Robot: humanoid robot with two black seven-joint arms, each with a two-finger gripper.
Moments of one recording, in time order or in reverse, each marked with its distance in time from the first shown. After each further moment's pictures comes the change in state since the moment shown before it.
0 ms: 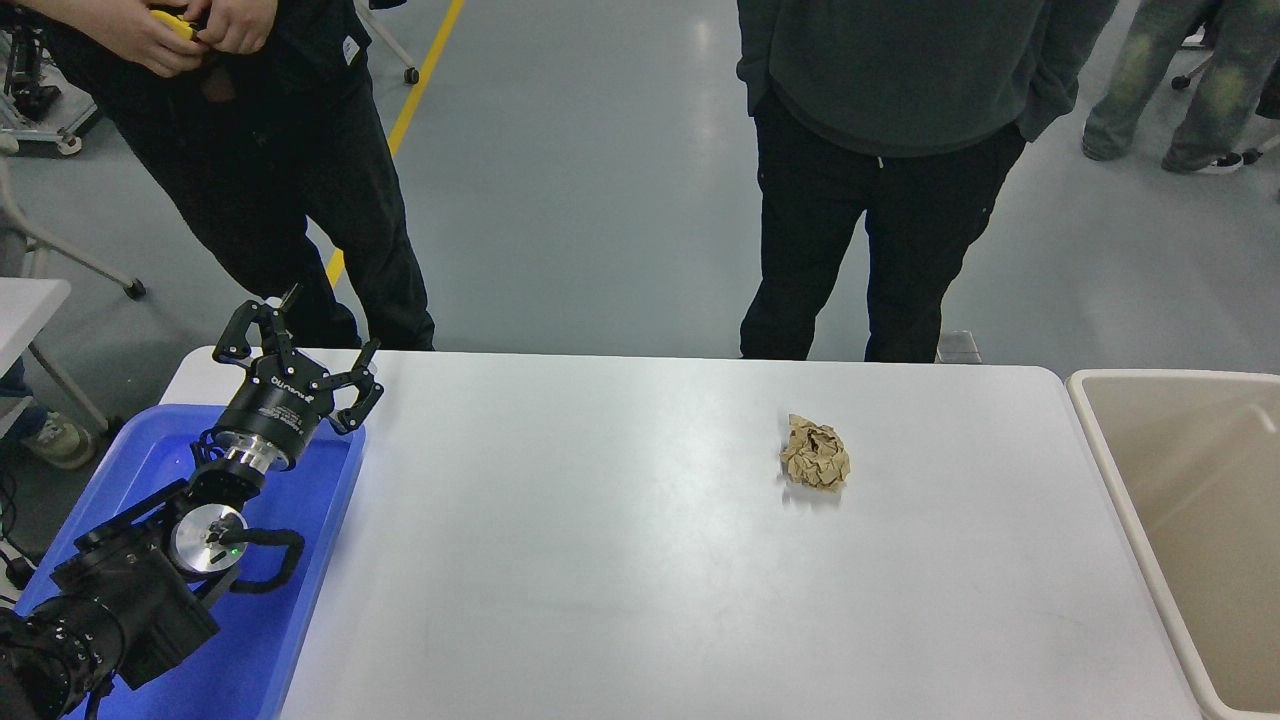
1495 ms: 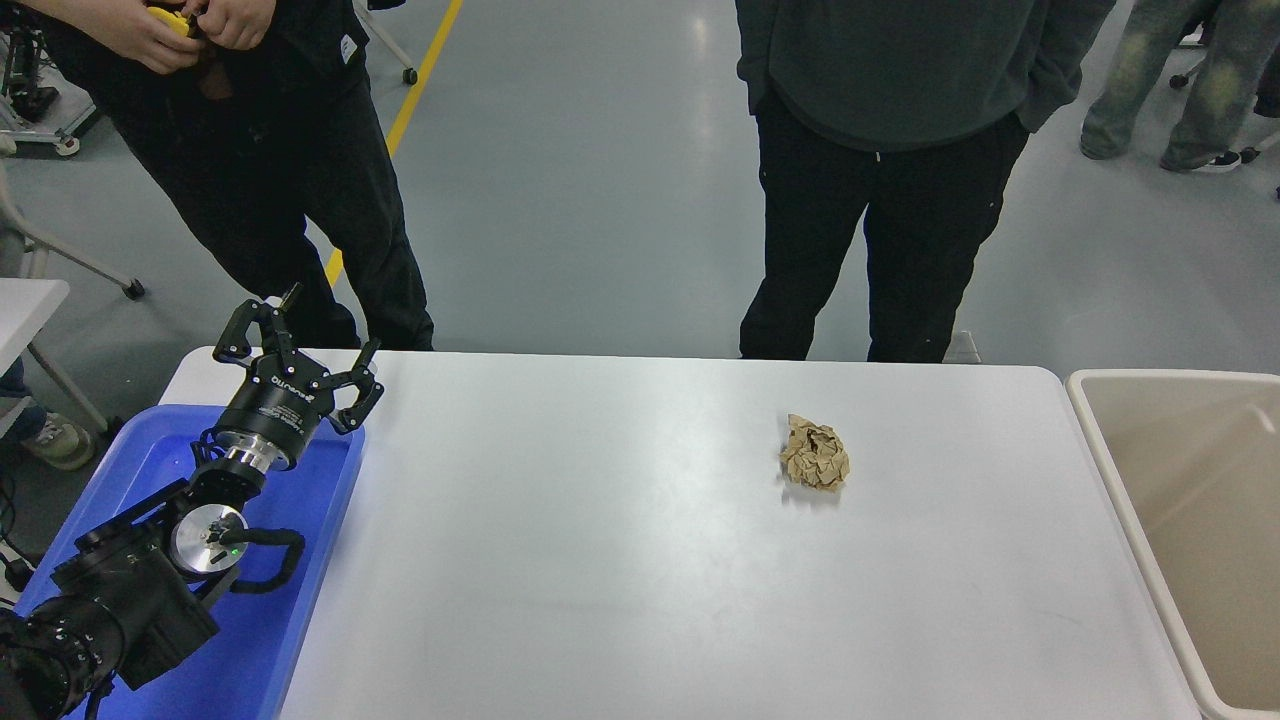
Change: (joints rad) left arm 0.000 0.000 0.000 0.000 -0.001 0.000 0.000; right arm 0.065 0.045 0.277 -0.001 0.069 -0.183 -0.003
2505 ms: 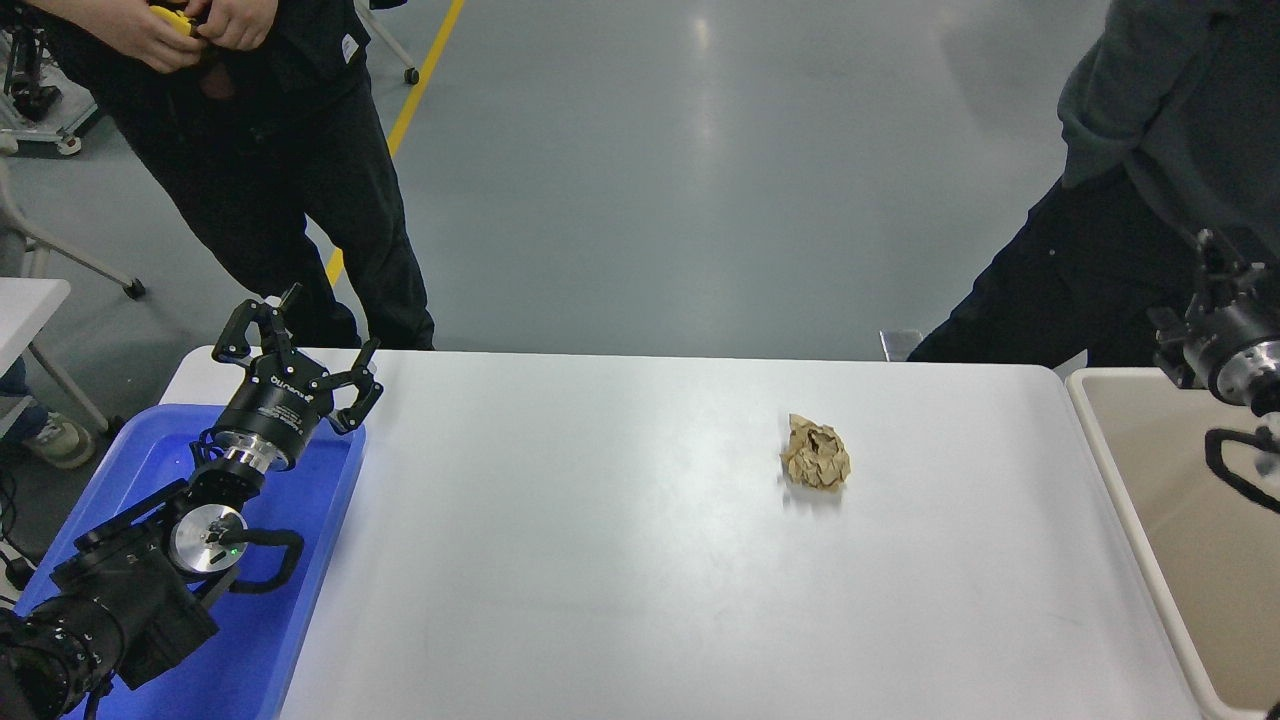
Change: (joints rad) left arm 0.000 0.000 0.000 0.000 0.000 0.000 0.000; right arm -0.048 0.024 0.960 0.564 0.000 0.026 0.030
